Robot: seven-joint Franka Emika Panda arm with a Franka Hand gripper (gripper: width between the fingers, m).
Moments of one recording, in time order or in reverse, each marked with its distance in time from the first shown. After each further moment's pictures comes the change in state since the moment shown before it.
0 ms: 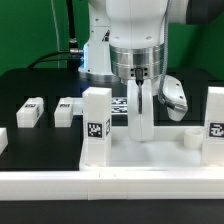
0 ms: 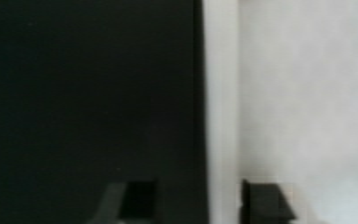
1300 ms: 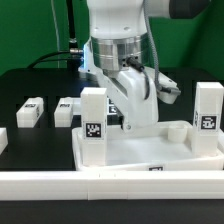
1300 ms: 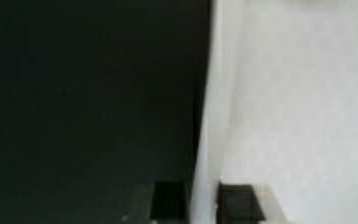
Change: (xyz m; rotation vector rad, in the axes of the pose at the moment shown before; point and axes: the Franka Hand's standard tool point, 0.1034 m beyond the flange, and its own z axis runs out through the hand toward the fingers) arm 0.032 0.009 -0.011 0.036 0.003 -0.497
